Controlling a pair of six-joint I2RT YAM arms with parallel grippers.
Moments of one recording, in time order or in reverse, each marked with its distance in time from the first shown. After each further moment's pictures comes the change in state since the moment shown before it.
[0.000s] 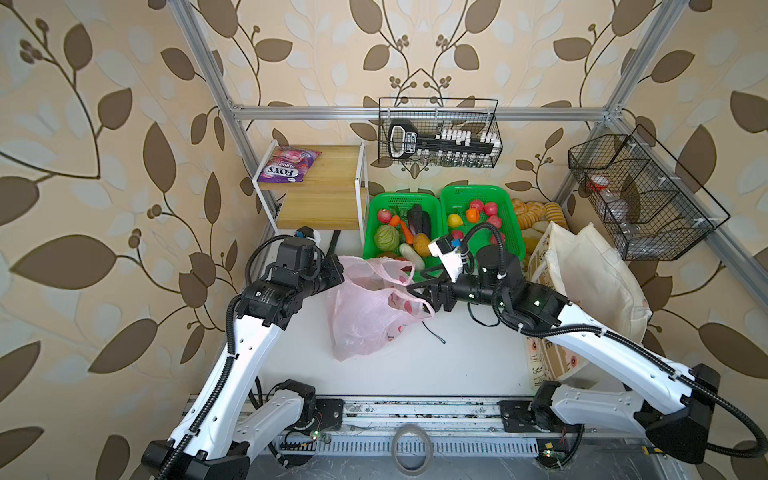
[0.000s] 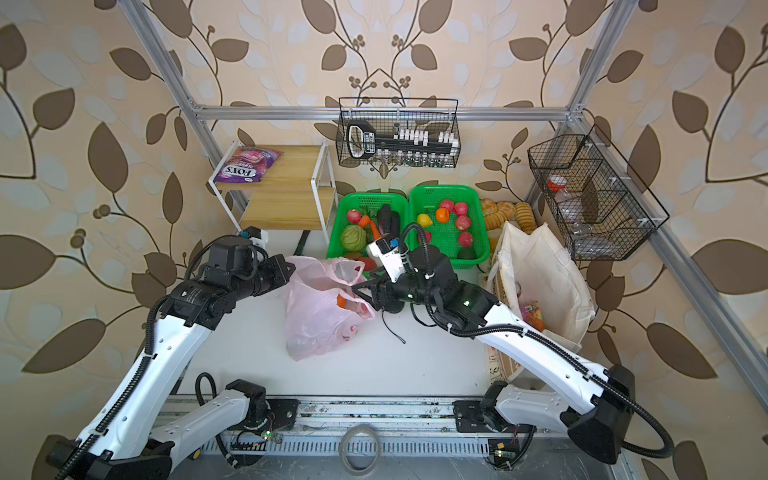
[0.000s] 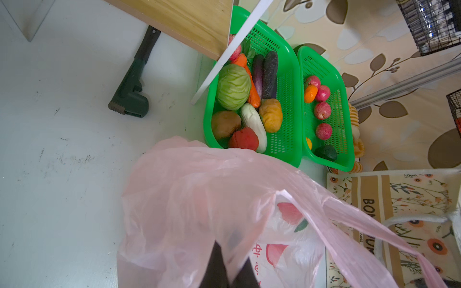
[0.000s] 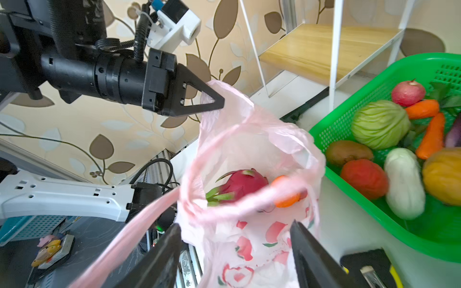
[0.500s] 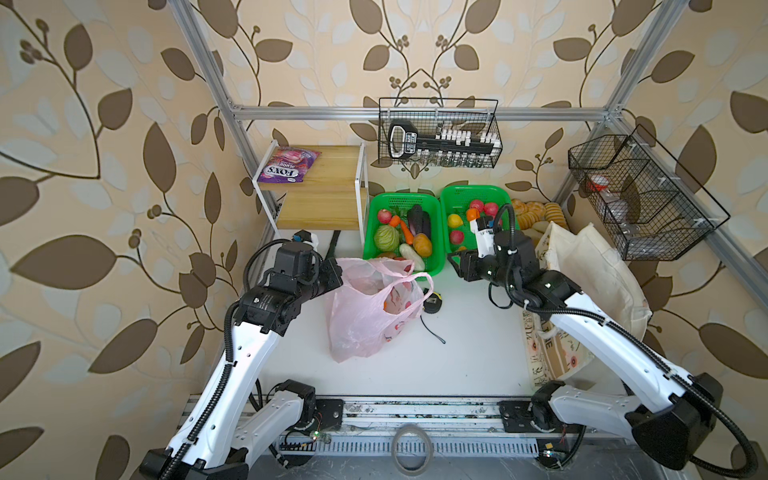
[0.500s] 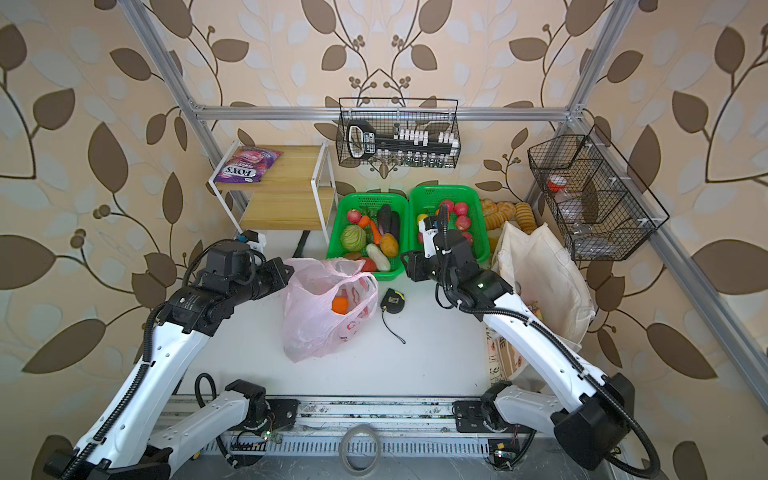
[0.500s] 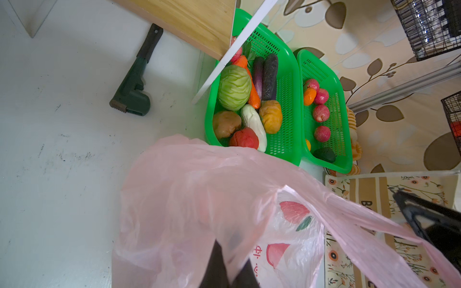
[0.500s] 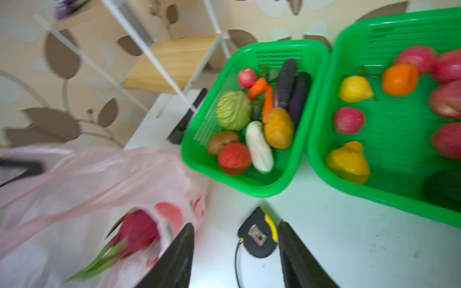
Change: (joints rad) left arm 0.005 -0.048 -0.045 0.016 -0.001 -0.009; right arm -0.263 0.124 0.072 -0.143 0.348 0.117
